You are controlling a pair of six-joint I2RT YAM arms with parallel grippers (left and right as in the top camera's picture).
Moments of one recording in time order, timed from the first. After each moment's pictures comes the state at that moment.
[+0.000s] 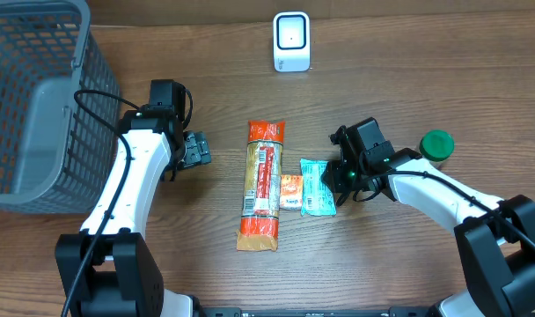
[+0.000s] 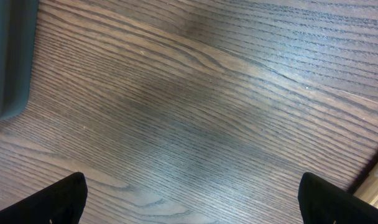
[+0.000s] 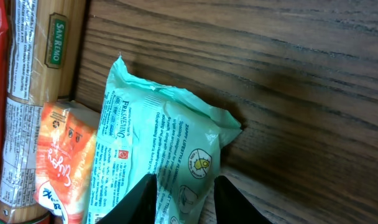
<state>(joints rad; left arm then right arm) 0.00 1.65 1.24 -0.99 -0.23 -0.33 0.45 1.72 0.91 -0.35 -0.30 0.31</state>
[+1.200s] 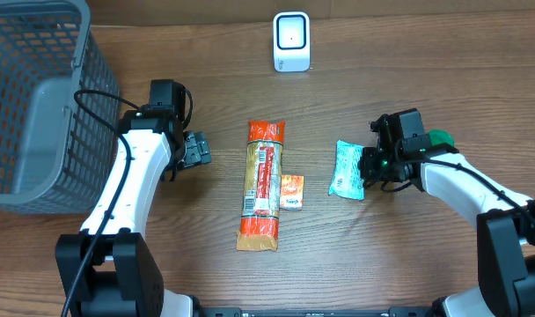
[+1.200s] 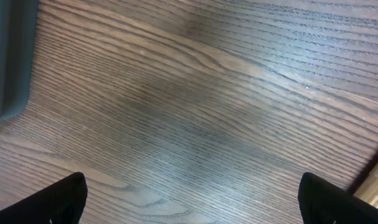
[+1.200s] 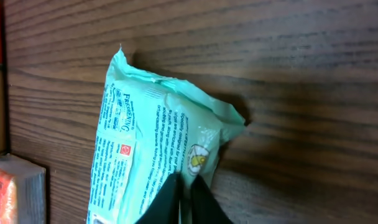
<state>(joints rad) 0.00 1.65 1.24 -0.99 -0.23 -0.33 0.24 1.70 0.89 -0.37 -0.28 0.31</state>
